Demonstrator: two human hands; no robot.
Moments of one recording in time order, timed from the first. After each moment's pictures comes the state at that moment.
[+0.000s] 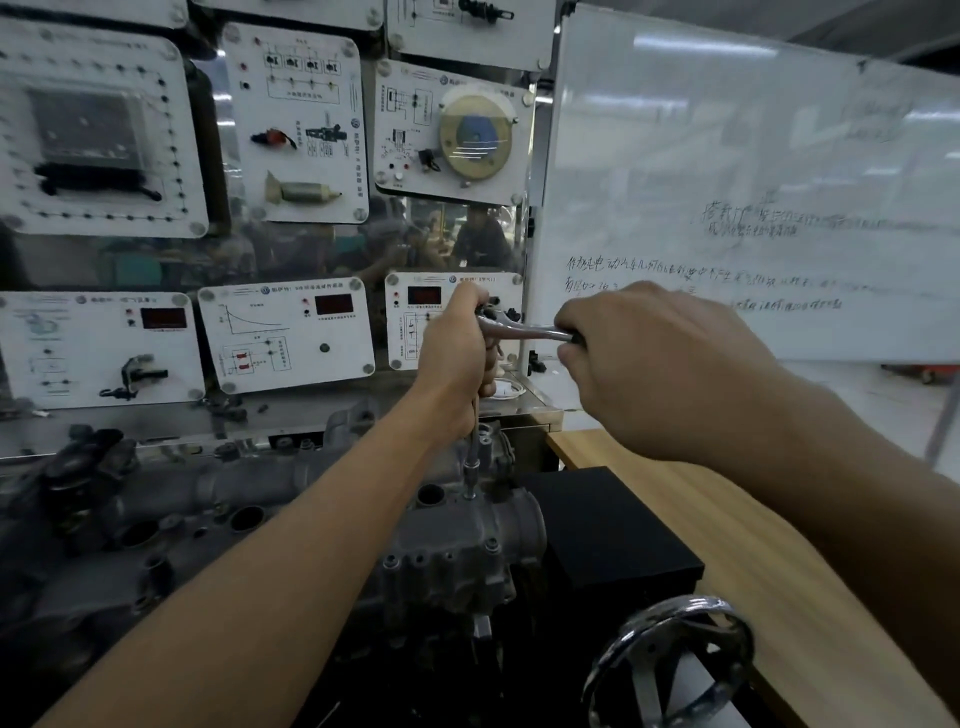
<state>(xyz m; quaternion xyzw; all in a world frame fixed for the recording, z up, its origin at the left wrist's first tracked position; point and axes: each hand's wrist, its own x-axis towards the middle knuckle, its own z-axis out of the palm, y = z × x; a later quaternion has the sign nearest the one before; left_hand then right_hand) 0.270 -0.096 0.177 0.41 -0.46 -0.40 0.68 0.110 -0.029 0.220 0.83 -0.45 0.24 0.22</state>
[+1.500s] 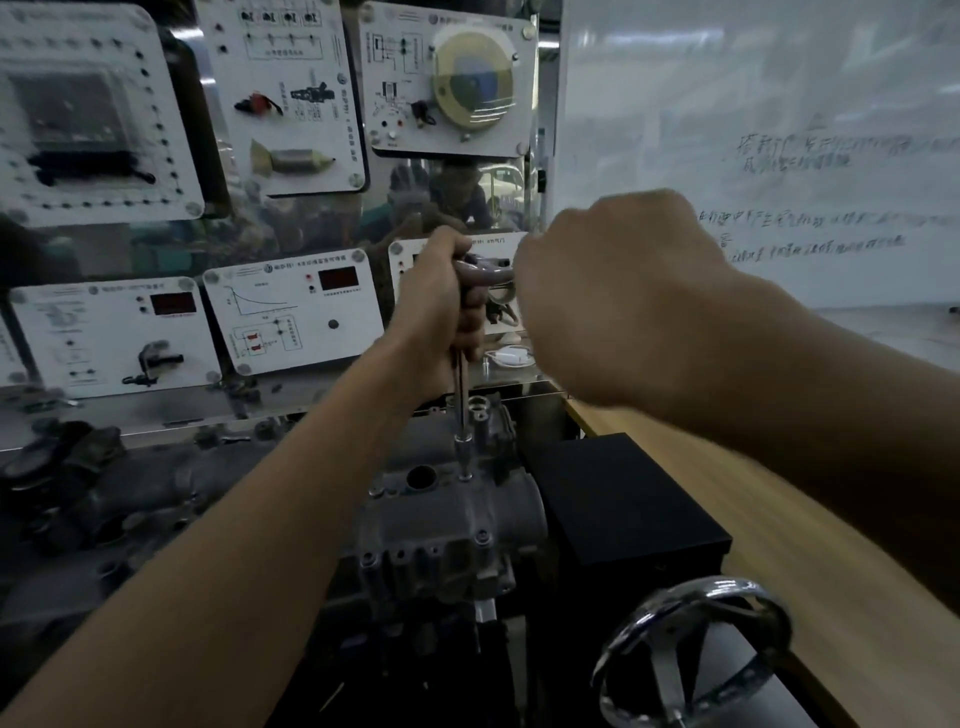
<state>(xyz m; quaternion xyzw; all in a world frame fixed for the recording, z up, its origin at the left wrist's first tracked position) 0.271 -0.107 0.180 0.43 -0.50 -0.39 0.64 0.127 -0.076 0.218 0.81 -0.39 0.20 0.40</state>
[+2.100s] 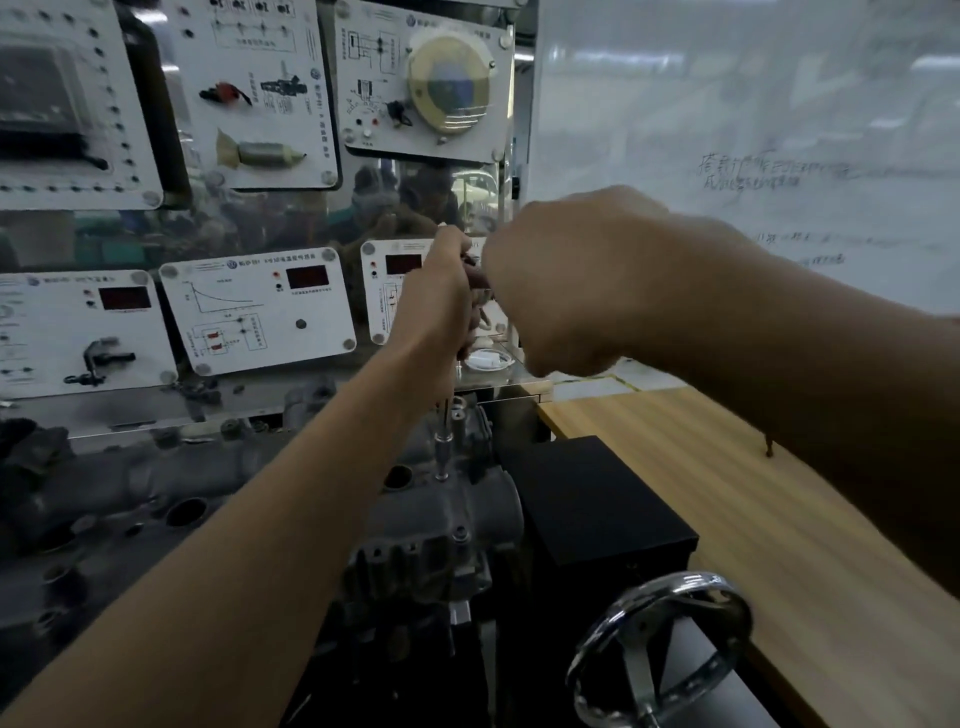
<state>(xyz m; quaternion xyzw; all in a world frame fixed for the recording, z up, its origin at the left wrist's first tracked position) 0.256 -0.108 0.177 0.46 -0.49 -0.33 0.66 0.137 -0.102 0.227 0.83 -0.39 0.12 0.38</state>
